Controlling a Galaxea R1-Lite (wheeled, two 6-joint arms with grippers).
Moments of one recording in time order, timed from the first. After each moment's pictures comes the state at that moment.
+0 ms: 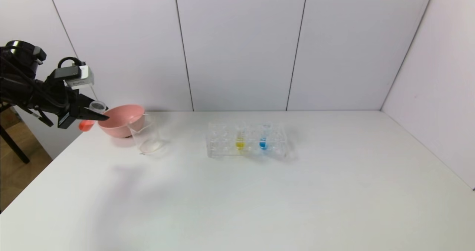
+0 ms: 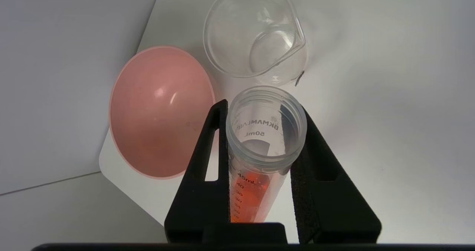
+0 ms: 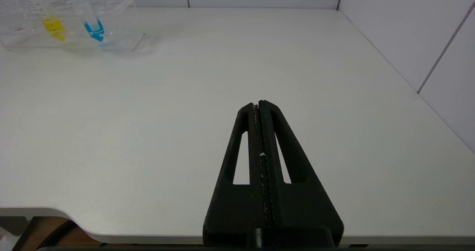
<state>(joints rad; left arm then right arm) 0.32 2.04 -1.91 0.84 -0.69 1.38 0.00 0.00 0.00 0.00 0.00 0.00</state>
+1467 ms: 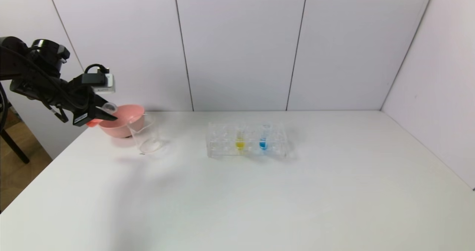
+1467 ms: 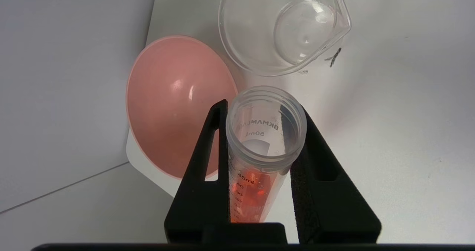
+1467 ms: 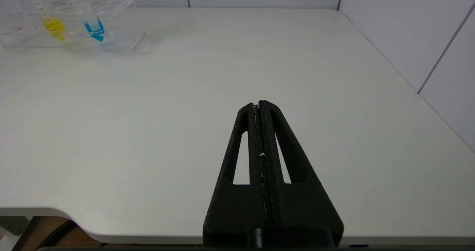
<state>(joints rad) 0.24 2.11 -2.00 0.82 -0.49 1.41 0.00 0.00 0.00 0.00 0.00 0.00</state>
